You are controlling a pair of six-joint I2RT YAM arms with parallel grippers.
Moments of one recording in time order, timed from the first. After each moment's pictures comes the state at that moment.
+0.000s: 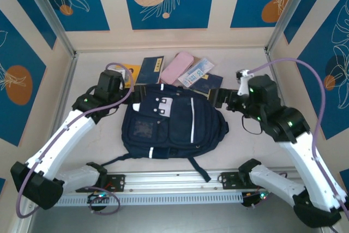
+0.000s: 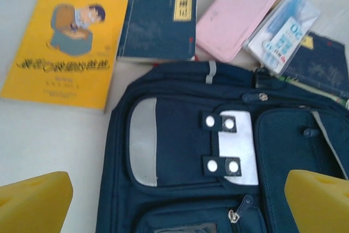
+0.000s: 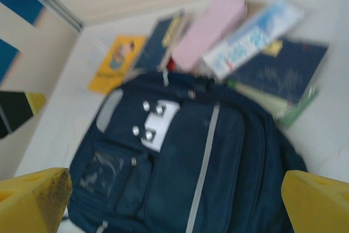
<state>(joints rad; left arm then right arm) -0.47 1.14 1.11 -0.72 -0.13 -0.42 0.52 0.92 1.30 -1.02 -0.03 0.52</state>
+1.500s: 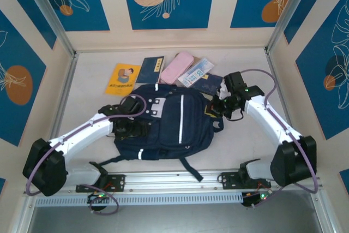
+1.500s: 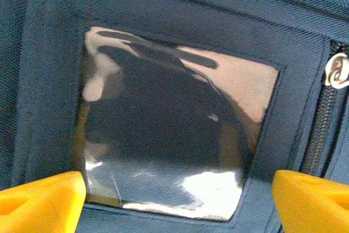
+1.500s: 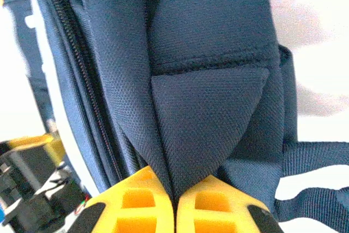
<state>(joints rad) -0.61 1.25 0.82 -0.91 -0.01 -0.74 0.28 1.29 1.05 -0.93 -0.52 0.61</state>
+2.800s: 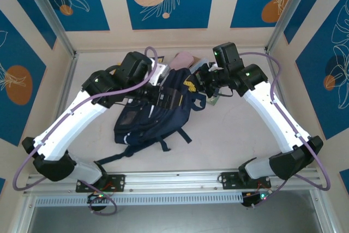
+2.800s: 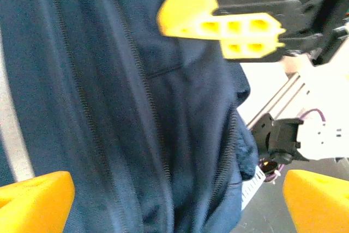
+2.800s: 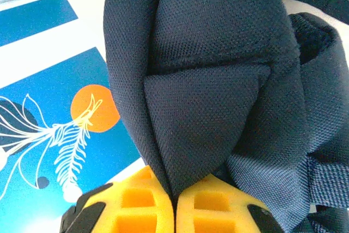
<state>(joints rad) -0.85 1.44 1.82 -1.16 0.20 -0.40 0.49 1.38 1.58 -0.96 -0.54 1.42</state>
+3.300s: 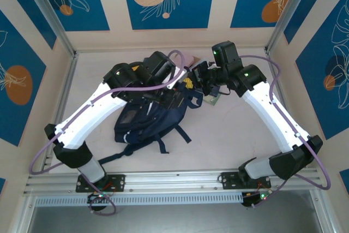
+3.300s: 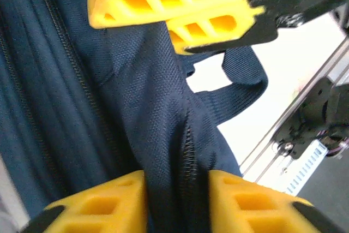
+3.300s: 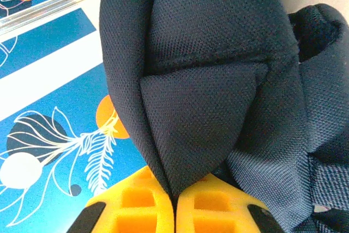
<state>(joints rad) -0.97 1.64 2.09 -1.38 0.00 -0.24 0.51 1.38 1.57 -0.88 -0.53 1.57</state>
